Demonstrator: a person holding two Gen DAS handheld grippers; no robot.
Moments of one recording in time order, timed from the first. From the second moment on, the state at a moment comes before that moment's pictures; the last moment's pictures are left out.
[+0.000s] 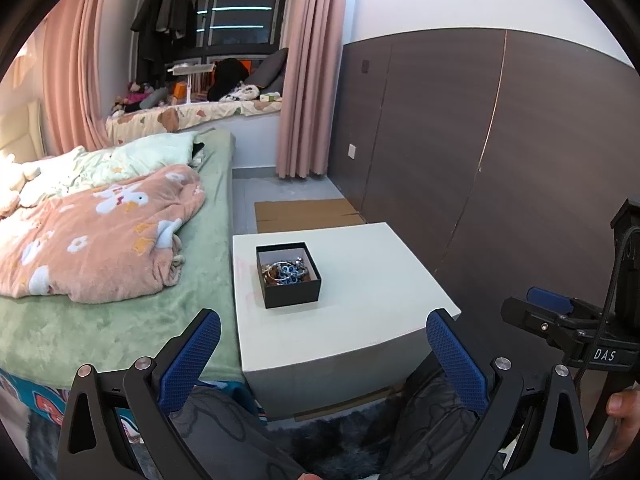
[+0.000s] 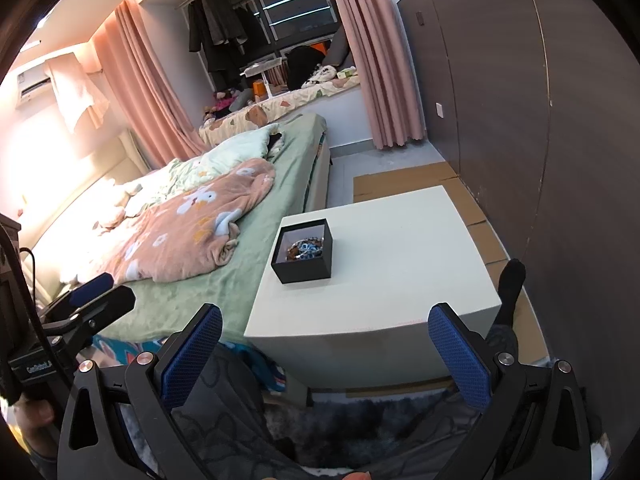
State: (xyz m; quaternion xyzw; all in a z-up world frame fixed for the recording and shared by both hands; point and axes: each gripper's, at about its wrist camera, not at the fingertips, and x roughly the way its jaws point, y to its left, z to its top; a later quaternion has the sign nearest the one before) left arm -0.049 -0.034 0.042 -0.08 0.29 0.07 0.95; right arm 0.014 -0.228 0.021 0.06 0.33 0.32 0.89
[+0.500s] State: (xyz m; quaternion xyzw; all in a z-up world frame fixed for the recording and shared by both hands) left arm -0.055 -0.042 0.045 -0.07 0.28 0.07 0.96; right arm 0.012 -0.231 0.023 0.06 0.32 0.32 0.89
